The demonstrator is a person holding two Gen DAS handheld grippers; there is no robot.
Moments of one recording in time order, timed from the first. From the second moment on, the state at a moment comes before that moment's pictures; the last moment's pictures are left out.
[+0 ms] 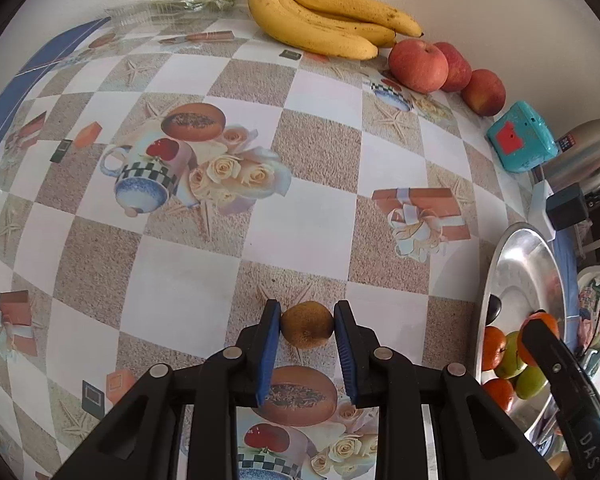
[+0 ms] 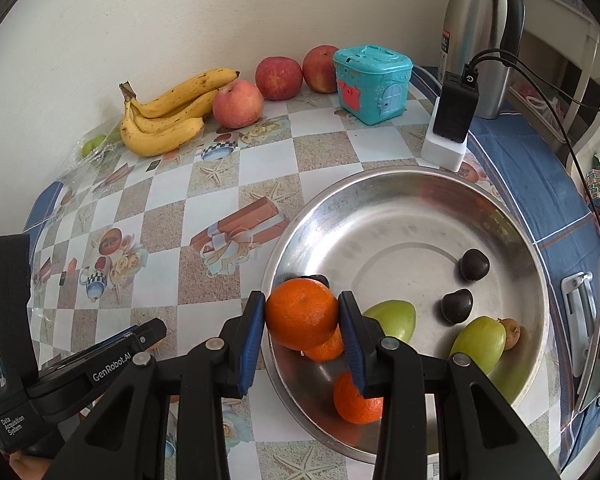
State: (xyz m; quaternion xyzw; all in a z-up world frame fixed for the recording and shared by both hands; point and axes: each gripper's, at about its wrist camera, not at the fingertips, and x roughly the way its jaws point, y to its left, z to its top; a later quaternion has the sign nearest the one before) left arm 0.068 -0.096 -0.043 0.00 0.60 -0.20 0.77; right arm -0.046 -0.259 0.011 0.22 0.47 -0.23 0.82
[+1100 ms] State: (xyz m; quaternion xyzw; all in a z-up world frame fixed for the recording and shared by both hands) left arm -0.010 -0.178 0.019 0.03 0.55 -0.38 0.75; right arm -0.112 -0.316 0.033 0.28 0.44 -0.29 0.80
